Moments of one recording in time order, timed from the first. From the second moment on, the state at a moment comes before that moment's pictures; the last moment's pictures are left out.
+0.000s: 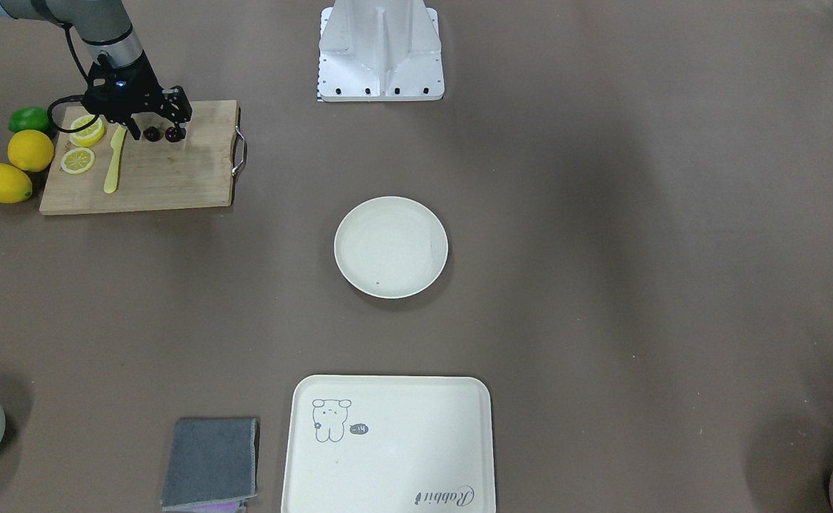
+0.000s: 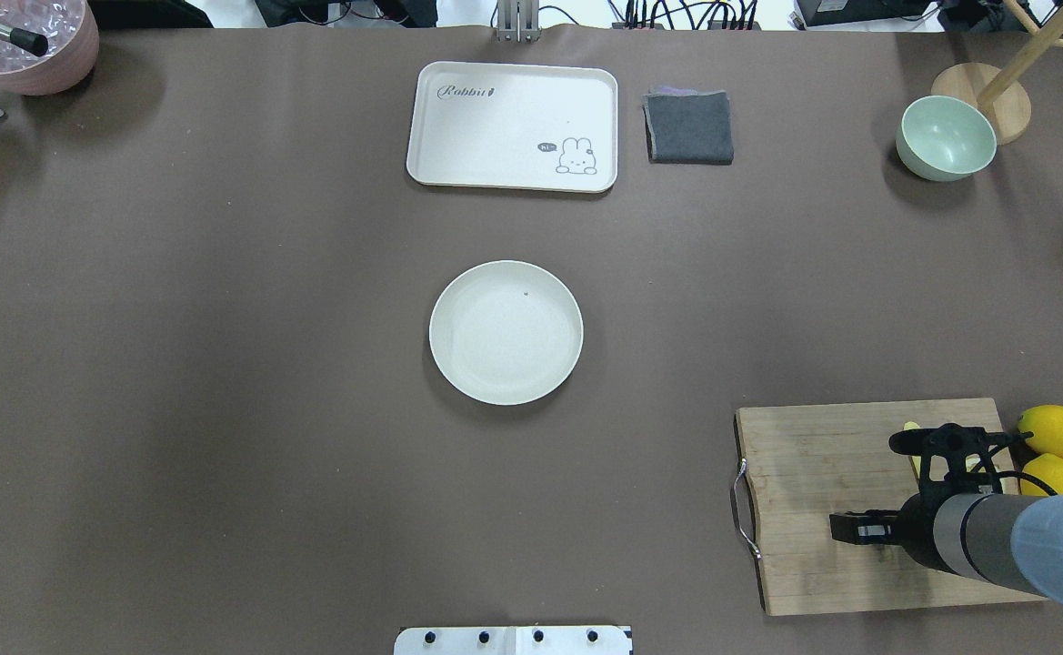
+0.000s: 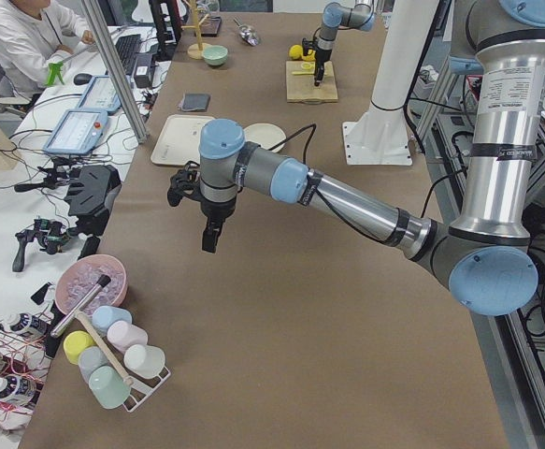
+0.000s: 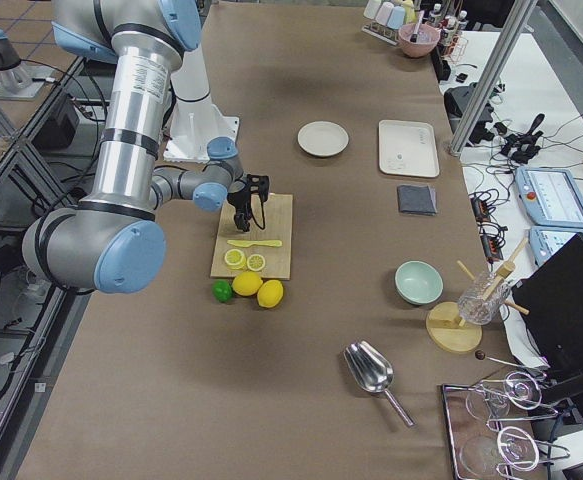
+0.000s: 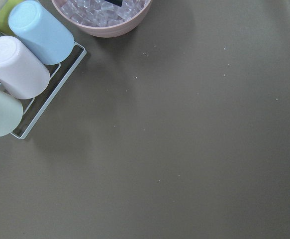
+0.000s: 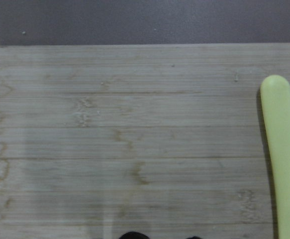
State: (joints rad) left arm -1.48 -1.63 -1.93 -1.51 -2.31 -0.17; right arm 0.21 -1.90 2.11 -1.02 1.57 1.40
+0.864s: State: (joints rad) left arm -1.48 -1.62 -1.93 -1.51 -2.31 -0.17; right arm 0.21 -1.89 2.11 -1.02 1.56 1.40
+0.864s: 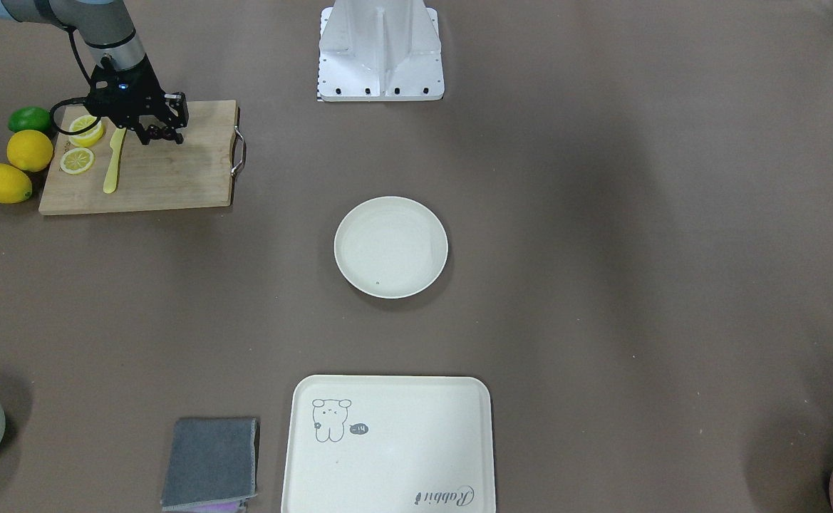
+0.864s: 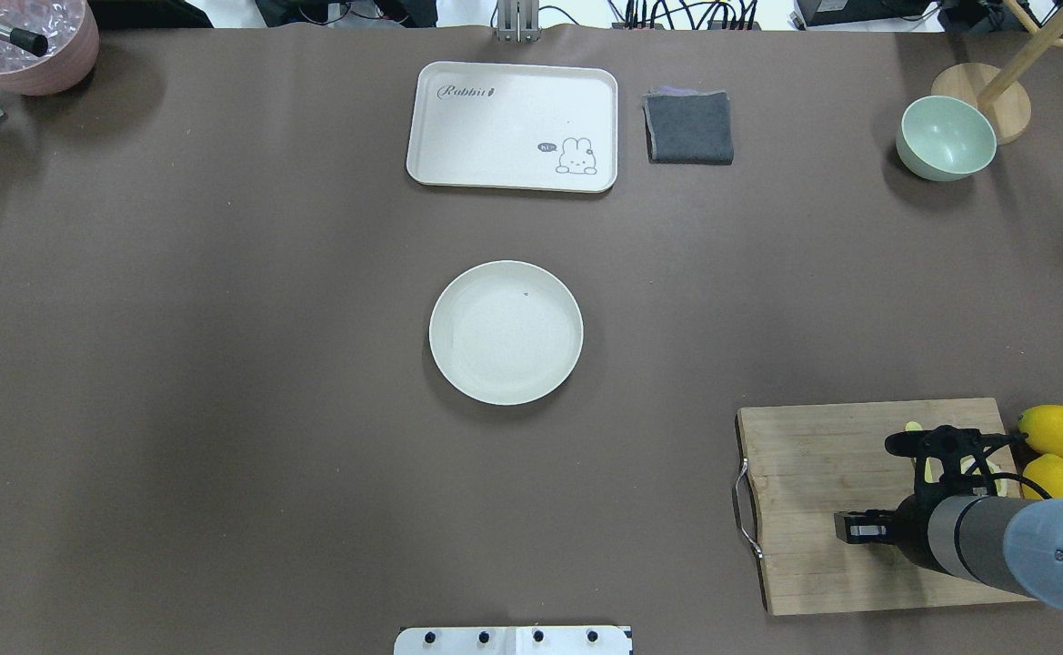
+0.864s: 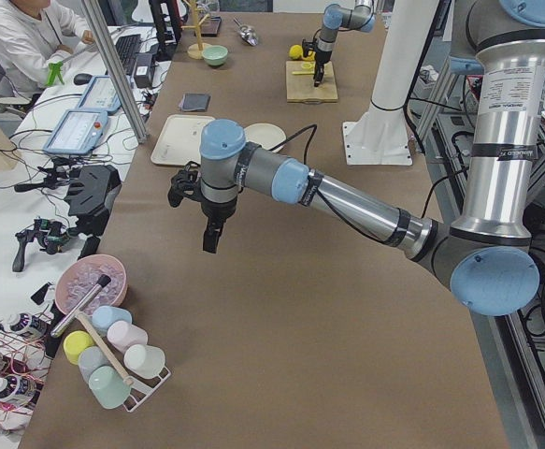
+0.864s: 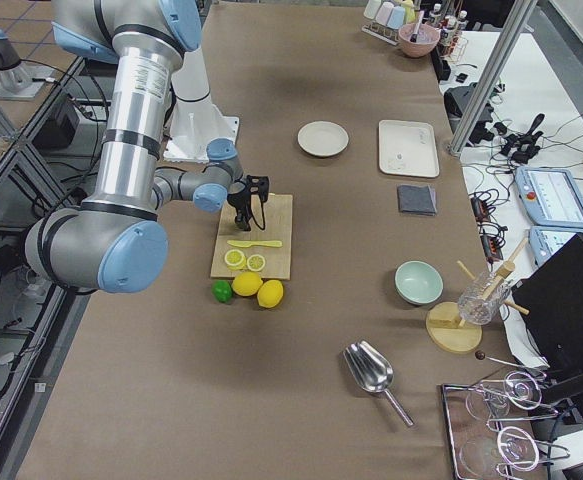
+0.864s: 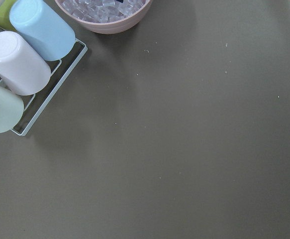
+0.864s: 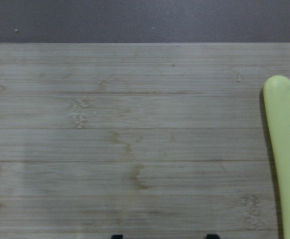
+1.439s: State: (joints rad) left arm -1.48 -1.62 -1.93 -1.51 -2.31 -0.17; right arm 0.24 -1.87 2.12 -1.02 1.57 1.40
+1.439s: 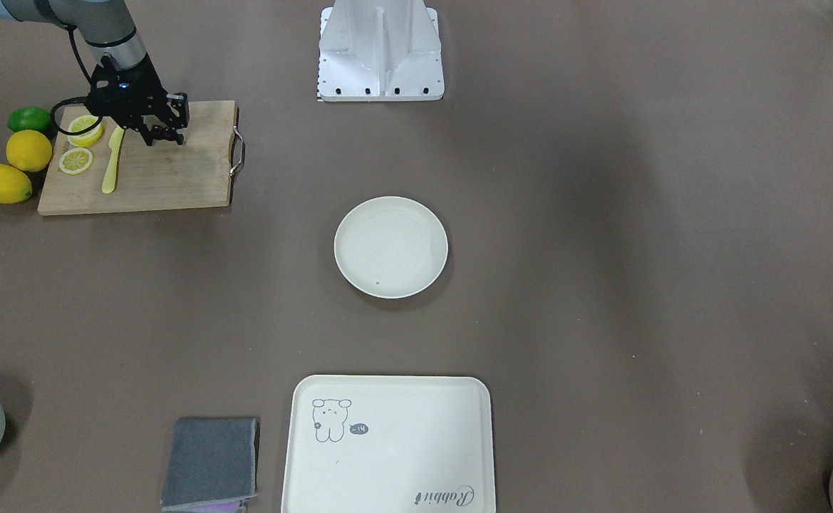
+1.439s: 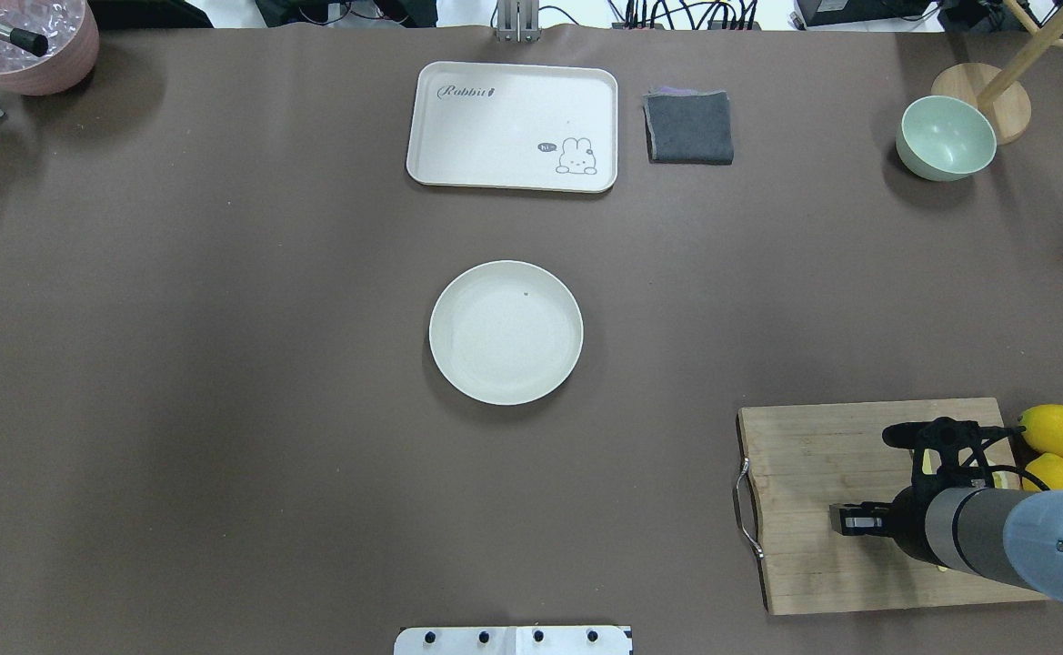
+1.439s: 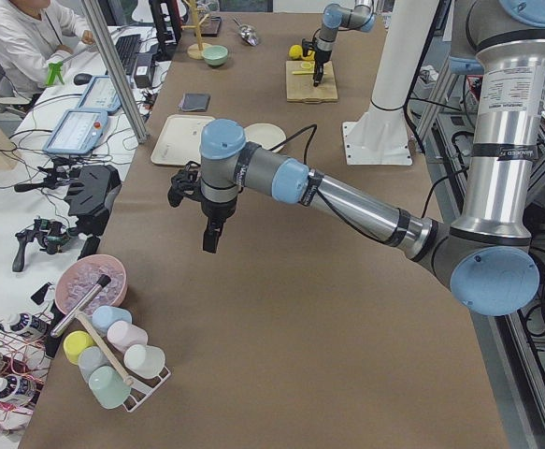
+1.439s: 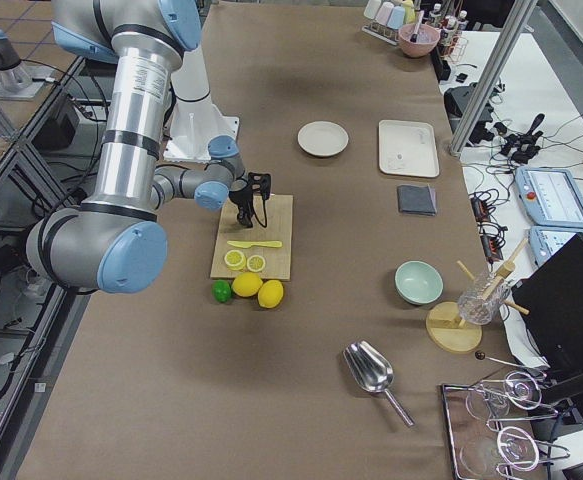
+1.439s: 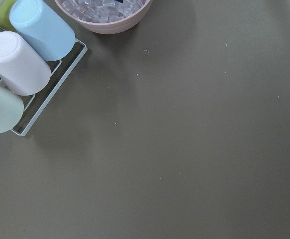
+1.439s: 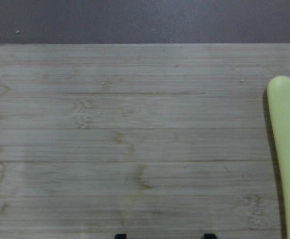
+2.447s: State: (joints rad) left arm -1.48 -1.62 -1.91 -1.51 -2.31 -0.17; right arm 0.43 -1.35 2.10 -1.46 1.71 1.39
